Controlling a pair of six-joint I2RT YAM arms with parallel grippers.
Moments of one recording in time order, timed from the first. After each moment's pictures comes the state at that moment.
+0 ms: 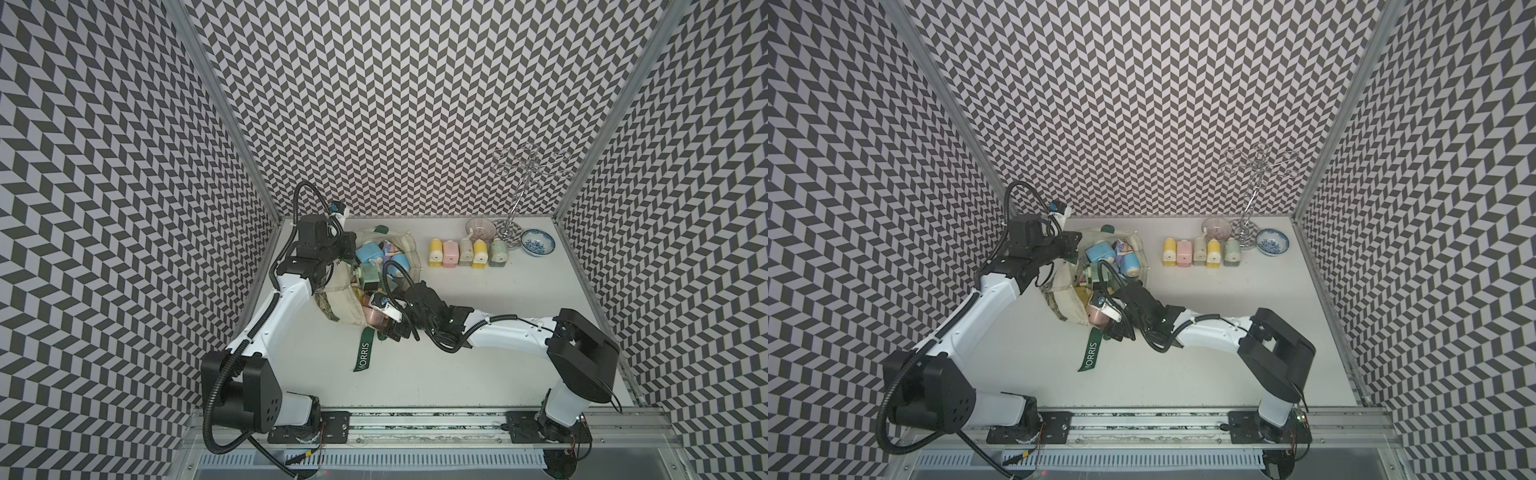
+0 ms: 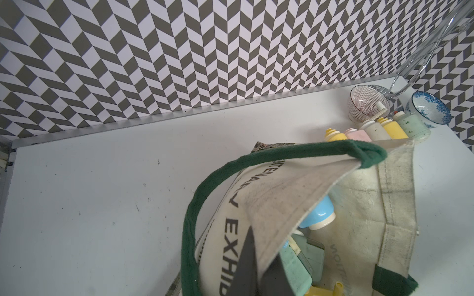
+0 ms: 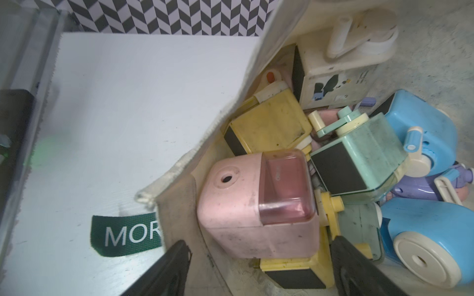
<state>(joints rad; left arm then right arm) -0.16 1.39 1.18 -0.25 0.24 -0.15 0.99 1.74 1.04 0.14 -0.09 -0.34</state>
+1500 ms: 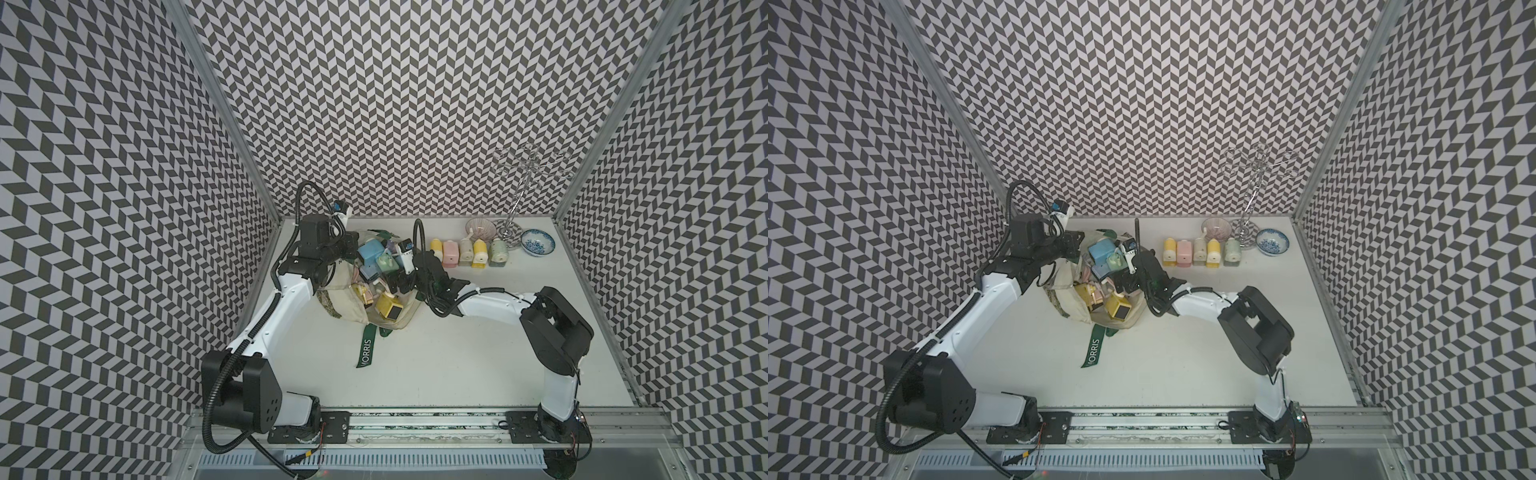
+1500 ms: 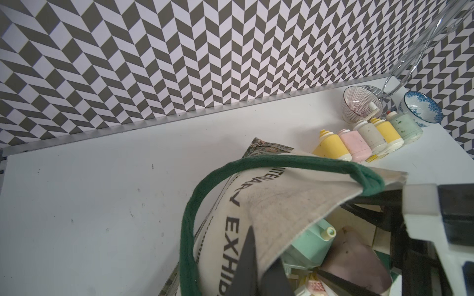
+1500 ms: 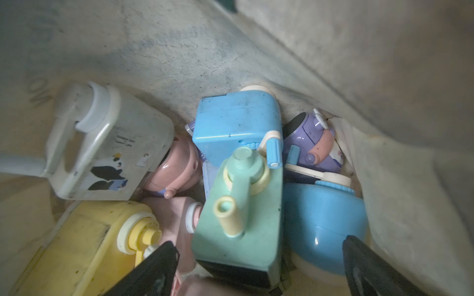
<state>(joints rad) -0.17 1.39 1.18 -0.24 0.25 -0.15 0.78 1.90 1.23 0.22 0.08 0.20</state>
